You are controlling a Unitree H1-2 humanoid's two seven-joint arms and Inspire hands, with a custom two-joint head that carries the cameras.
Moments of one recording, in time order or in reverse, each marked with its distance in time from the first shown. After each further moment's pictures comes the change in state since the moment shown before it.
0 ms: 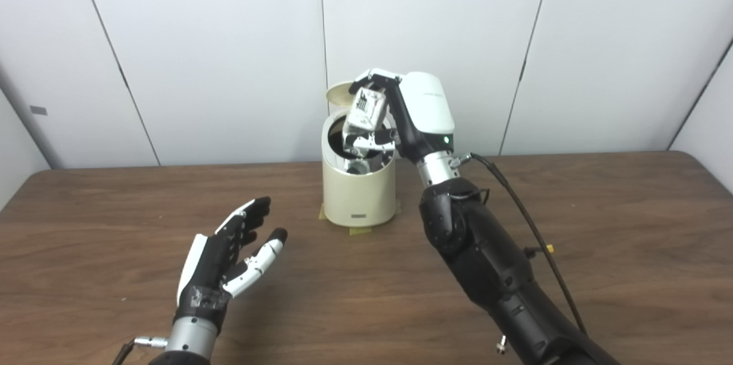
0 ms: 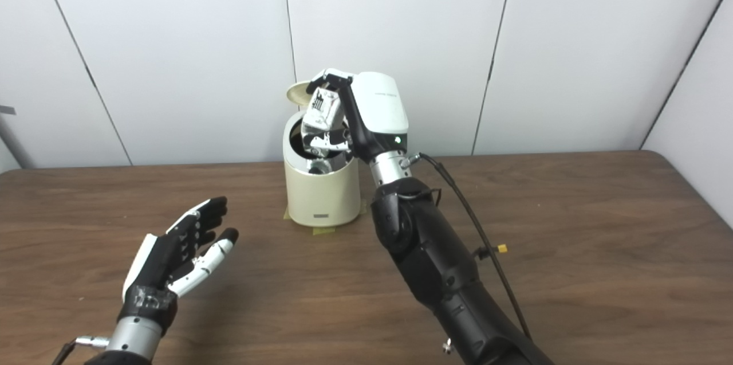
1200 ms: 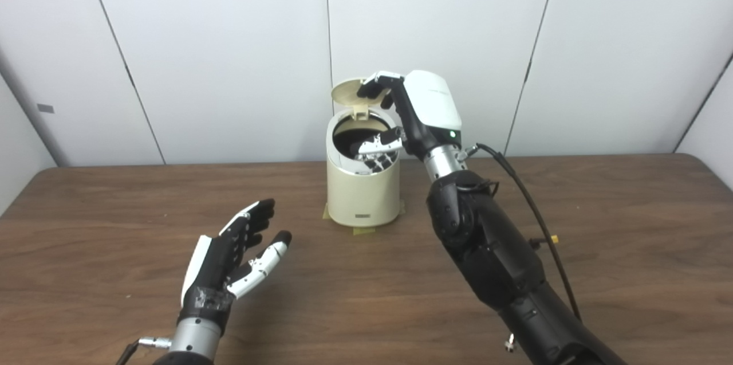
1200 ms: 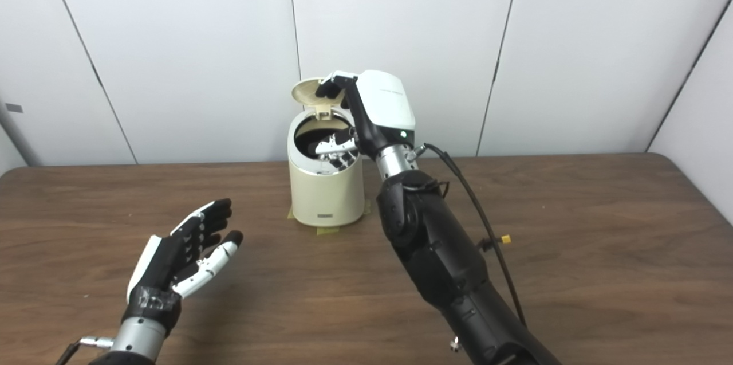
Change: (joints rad) left arm 0.010 -0.004 0.004 -0.001 -0.003 0.000 0.001; right arm 0.030 -0.025 0.019 -0.194 0.027 0.186 0.190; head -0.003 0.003
